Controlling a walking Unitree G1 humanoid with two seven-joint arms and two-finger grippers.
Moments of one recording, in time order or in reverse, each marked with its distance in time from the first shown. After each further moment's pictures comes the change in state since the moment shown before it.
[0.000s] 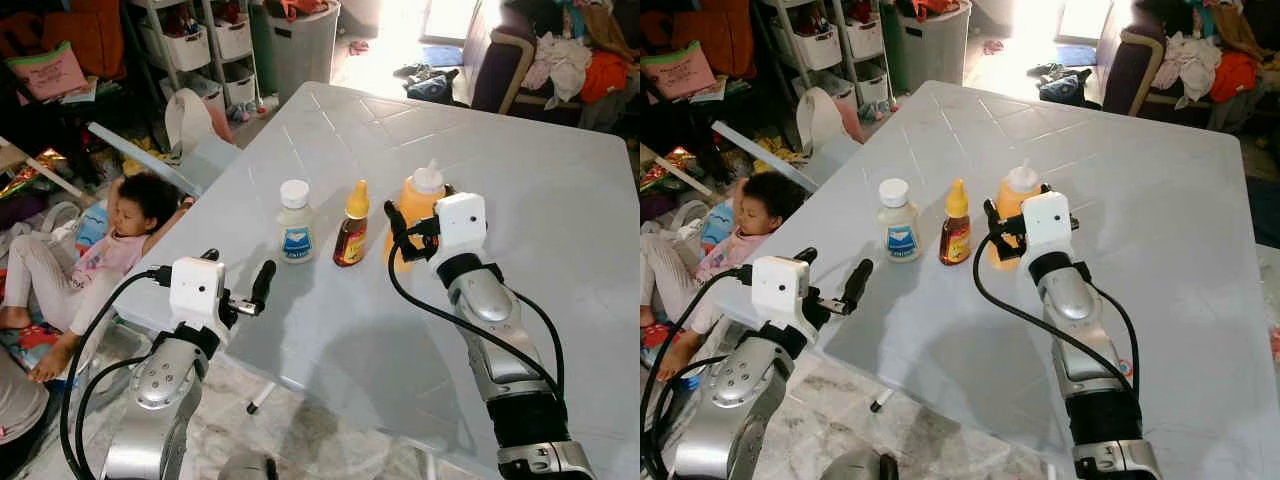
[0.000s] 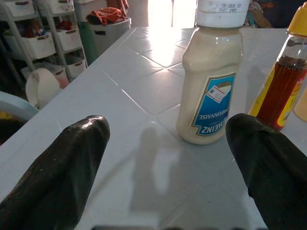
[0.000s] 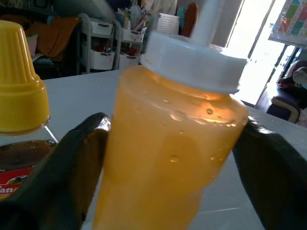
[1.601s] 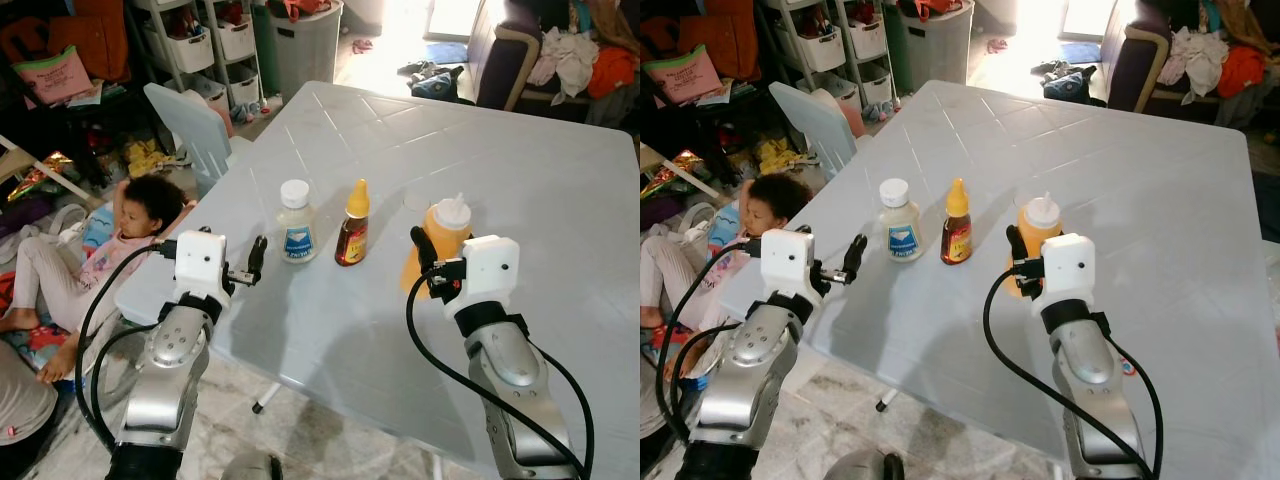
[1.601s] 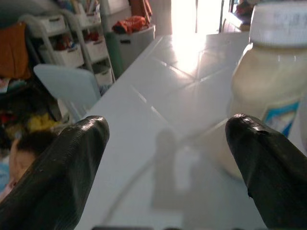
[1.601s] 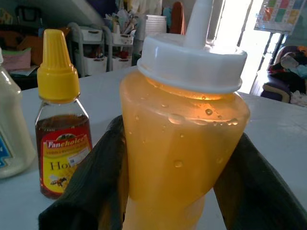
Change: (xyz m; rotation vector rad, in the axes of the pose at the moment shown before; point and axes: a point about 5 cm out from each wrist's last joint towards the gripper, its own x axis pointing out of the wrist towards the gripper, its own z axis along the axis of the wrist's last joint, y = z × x) left arm 0.042 0.015 0.007 0.066 -0.039 0.107; right arm -0.057 0.010 0.006 0.074 -0.007 -0.068
